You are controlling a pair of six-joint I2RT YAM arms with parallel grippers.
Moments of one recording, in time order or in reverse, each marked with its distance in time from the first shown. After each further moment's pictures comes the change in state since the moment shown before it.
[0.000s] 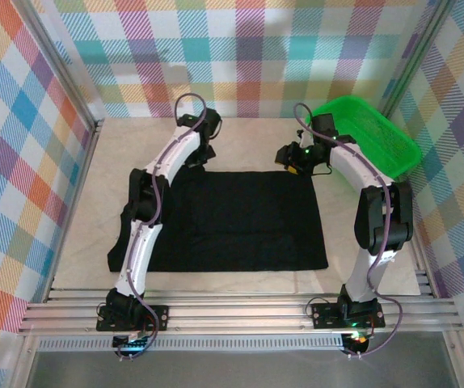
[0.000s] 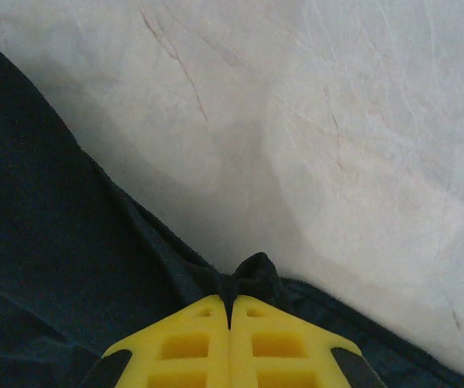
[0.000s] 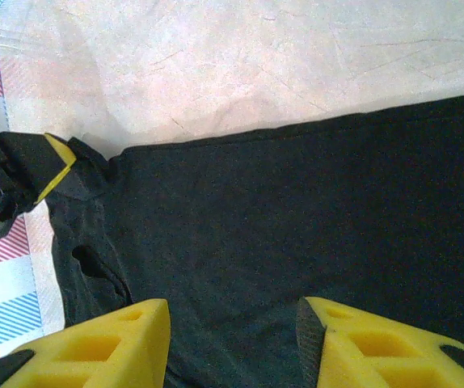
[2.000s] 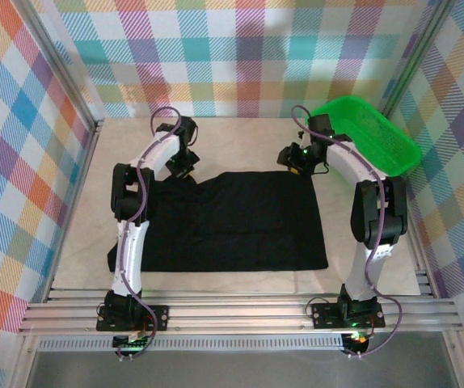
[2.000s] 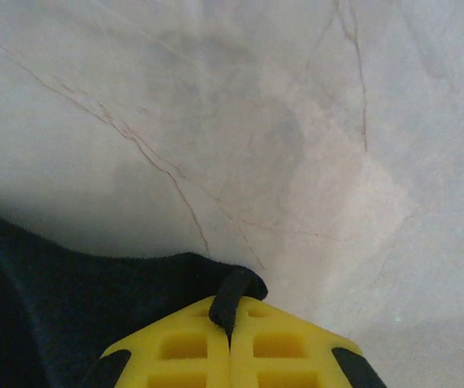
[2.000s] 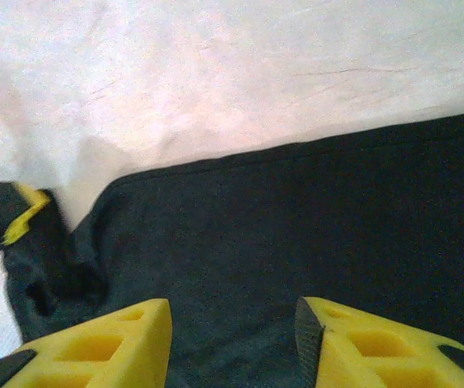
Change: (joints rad) left arm 0.156 -0.105 -0.325 0.210 0.200 -0.100; right arm -0.002 0.072 0.044 -0.015 0.144 0.022
